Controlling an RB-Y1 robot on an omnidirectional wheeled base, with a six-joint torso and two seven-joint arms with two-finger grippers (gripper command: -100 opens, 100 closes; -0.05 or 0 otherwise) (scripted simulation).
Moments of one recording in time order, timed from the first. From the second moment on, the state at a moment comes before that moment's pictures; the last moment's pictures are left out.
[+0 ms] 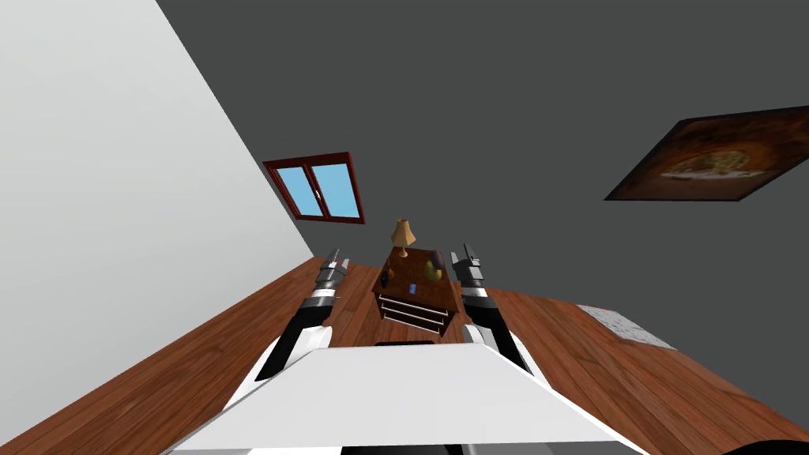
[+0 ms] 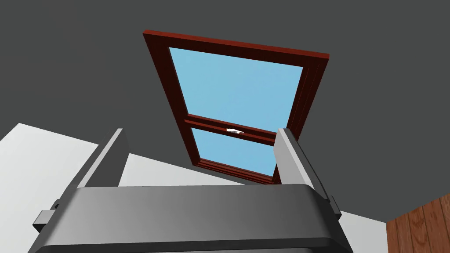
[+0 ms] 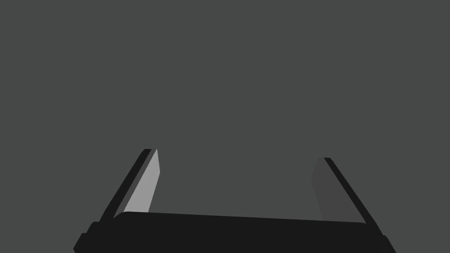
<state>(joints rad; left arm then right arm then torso) 0.51 0.12 0.03 -2.21 0.07 -0.19 0.10 0.54 -0.02 0.06 -2.24 0.05 -0.36 -0.17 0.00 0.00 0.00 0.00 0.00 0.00</state>
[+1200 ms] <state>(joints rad) 0.42 0.16 0.04 -2.01 0.09 0.10 0.30 0.54 -0.02 0.06 -2.24 0.05 -0.36 -0.17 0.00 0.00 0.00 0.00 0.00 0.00</state>
